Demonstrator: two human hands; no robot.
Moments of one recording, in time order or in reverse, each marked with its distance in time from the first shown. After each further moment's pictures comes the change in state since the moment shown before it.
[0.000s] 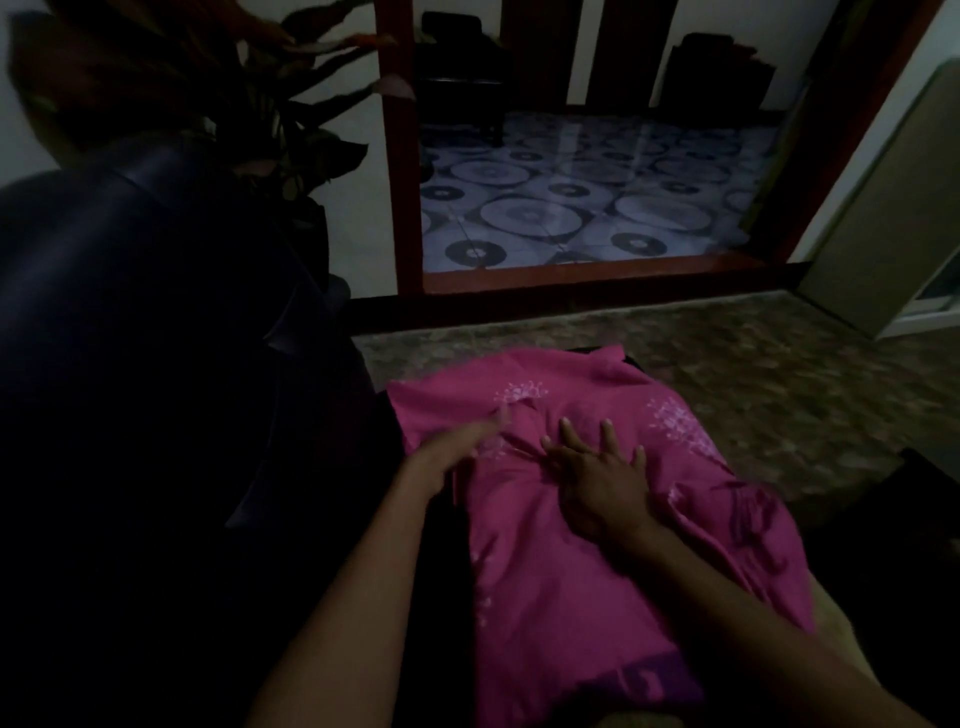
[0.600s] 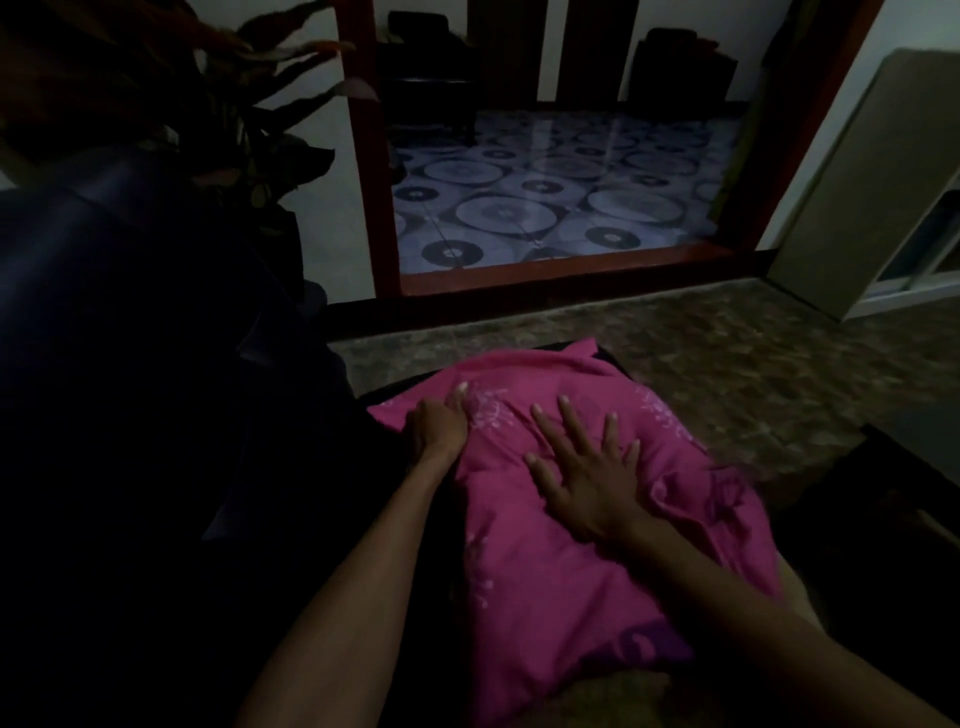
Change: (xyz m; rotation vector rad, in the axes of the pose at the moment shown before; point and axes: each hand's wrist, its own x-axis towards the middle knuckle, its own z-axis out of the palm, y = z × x) left_hand 0.015 0.021 0.018 0.441 0.583 0.147; right_hand -0.013 0.013 0.002 0.203 0.124 0.052
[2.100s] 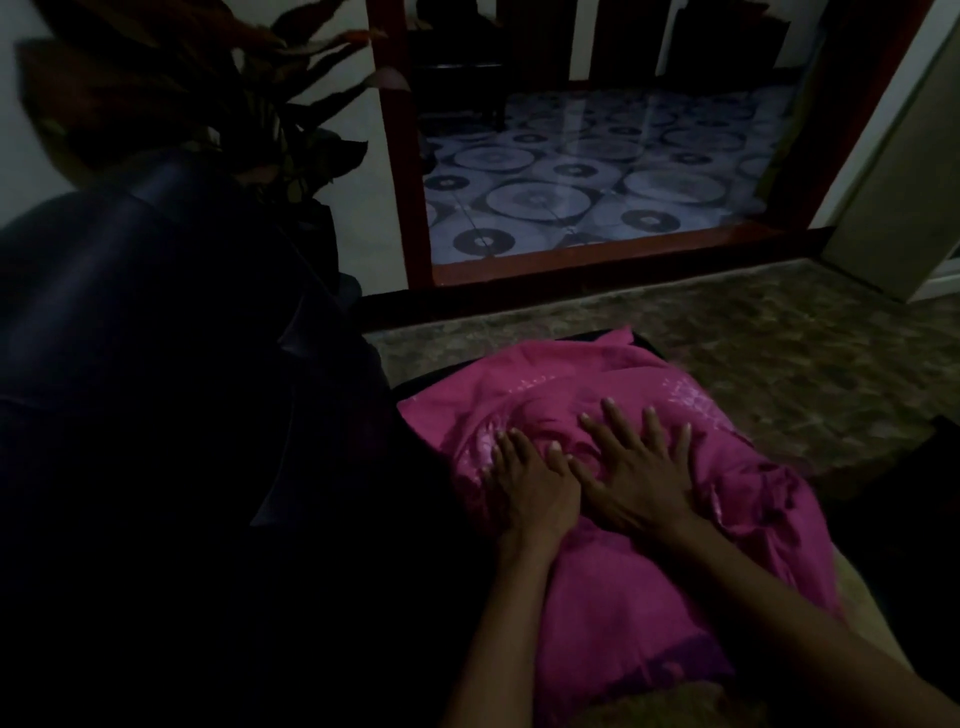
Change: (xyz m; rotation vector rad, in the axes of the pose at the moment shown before) left_hand -0.100 -0.005 0.047 0.114 -0.175 0.114; right_hand 0.002 0.004 0.006 -0.167 -0.012 0.076
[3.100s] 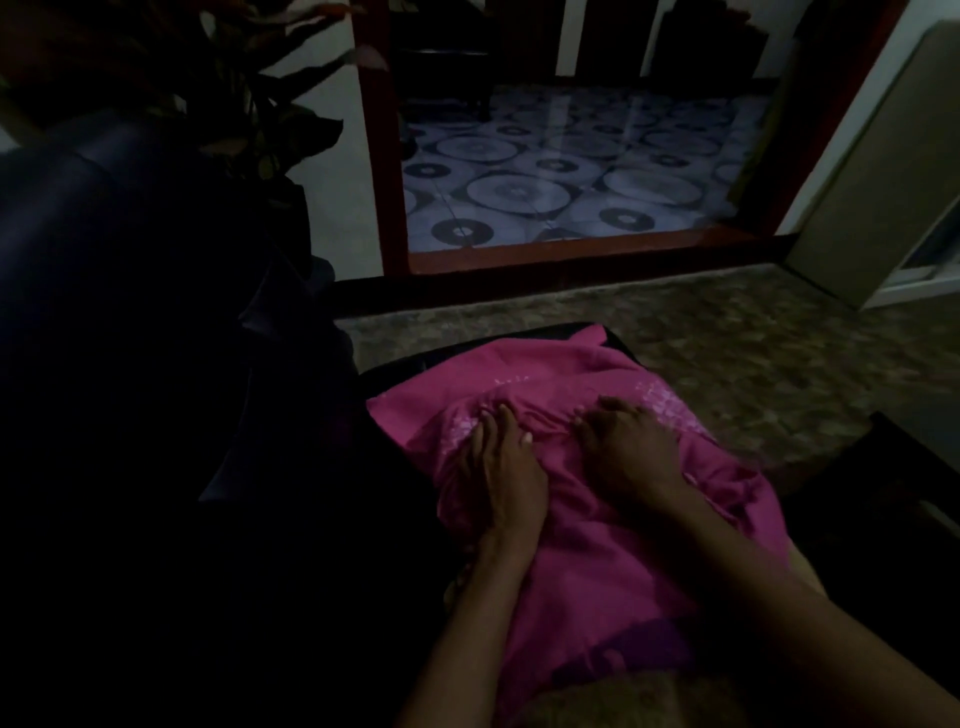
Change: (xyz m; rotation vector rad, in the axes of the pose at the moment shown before) left_hand -0.013 0.004 0.027 -0.137 0.385 0.196; right_hand 0.007 0.031 -0.022 0.065 0.156 0.015
